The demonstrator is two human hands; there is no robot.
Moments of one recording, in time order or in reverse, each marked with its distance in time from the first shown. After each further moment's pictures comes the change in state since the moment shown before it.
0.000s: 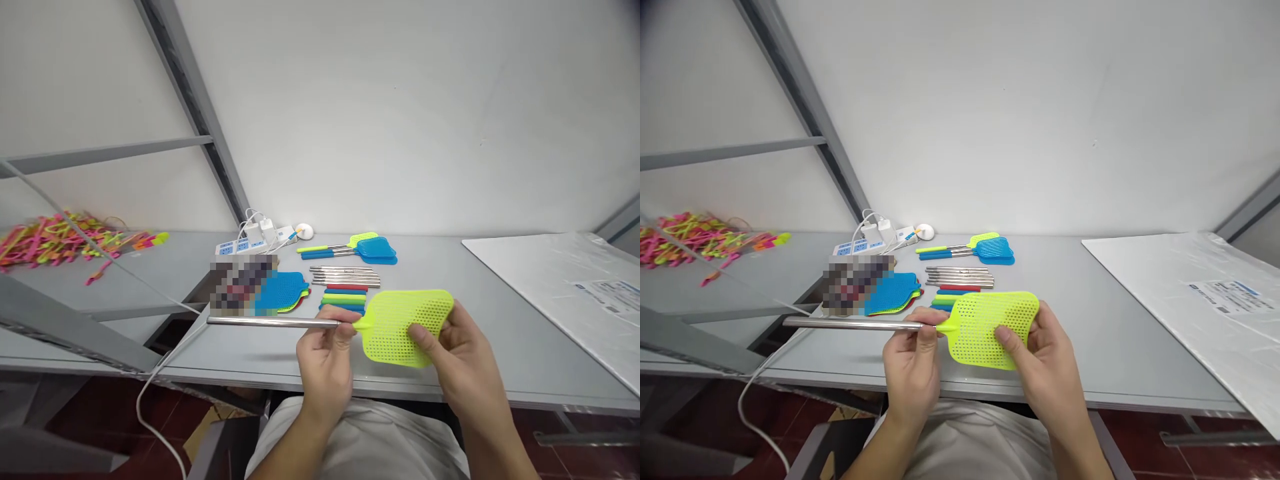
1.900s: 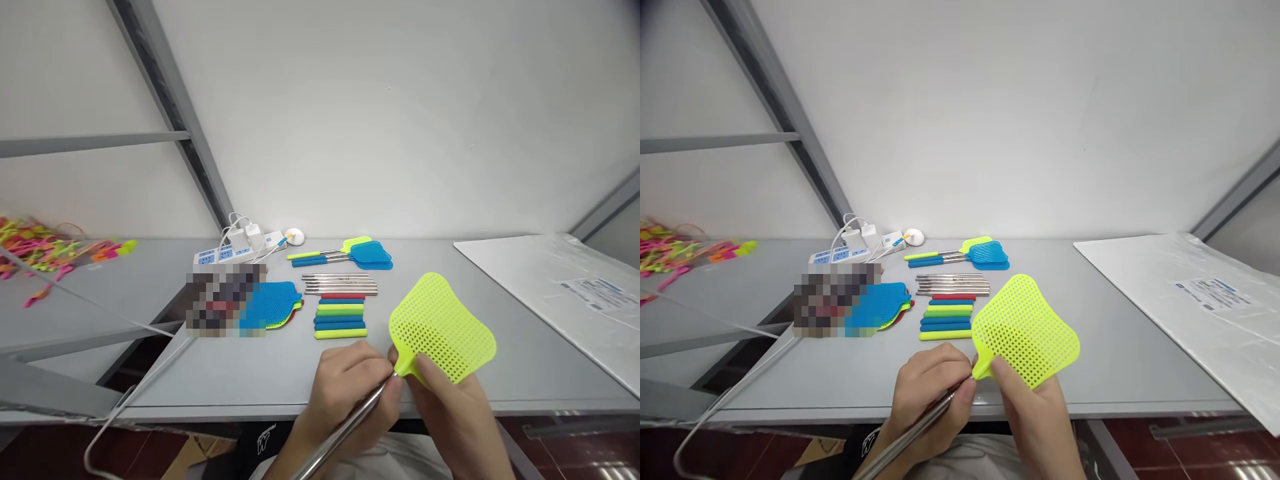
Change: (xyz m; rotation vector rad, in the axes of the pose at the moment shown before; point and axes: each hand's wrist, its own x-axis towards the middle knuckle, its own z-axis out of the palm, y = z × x) left_hand 0.014 0.002 -0.016 0.401 -0.569 0.432; right_hand -0.016 0.026 0.024 0.148 0.066 0.008
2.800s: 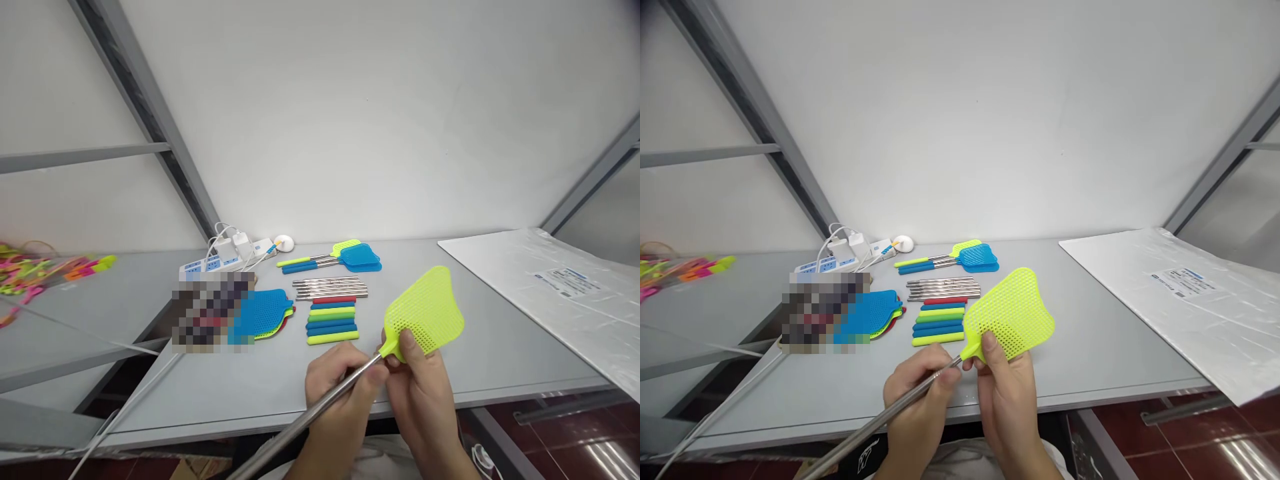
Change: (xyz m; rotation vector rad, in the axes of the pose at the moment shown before) left_hand -0.004 0.008 0.022 -0.361 0.287 -0.490; right_hand 0.011 0.000 0.035 0.494 0.268 0.076
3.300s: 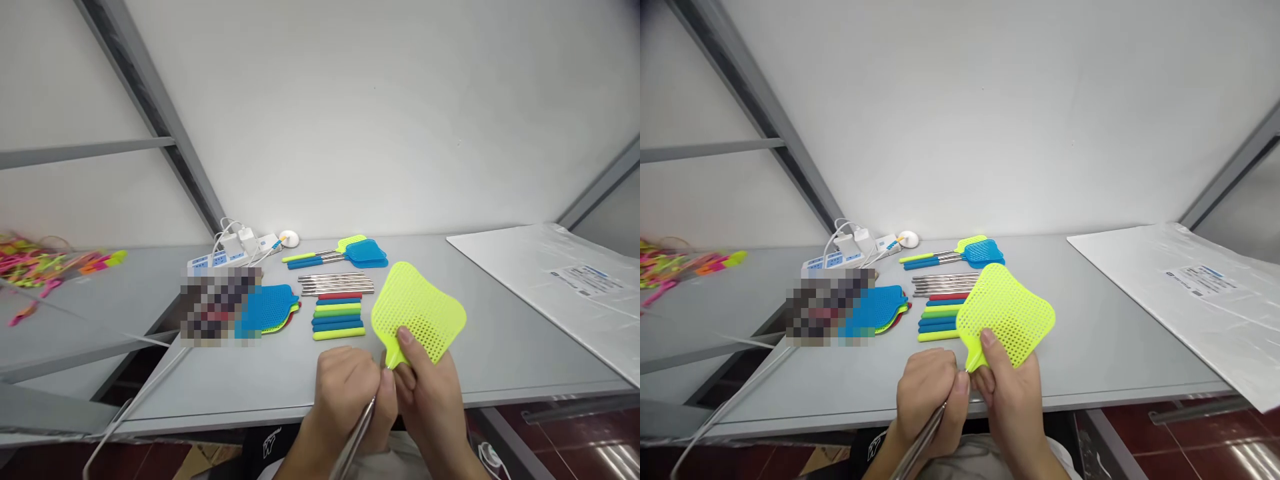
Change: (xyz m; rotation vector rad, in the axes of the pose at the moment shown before) left_hand 0.007 -0.002 -0.007 0.430 -0.203 0.566; right_hand -0.012 -0.008 0.014 -0.105 0.103 0.140
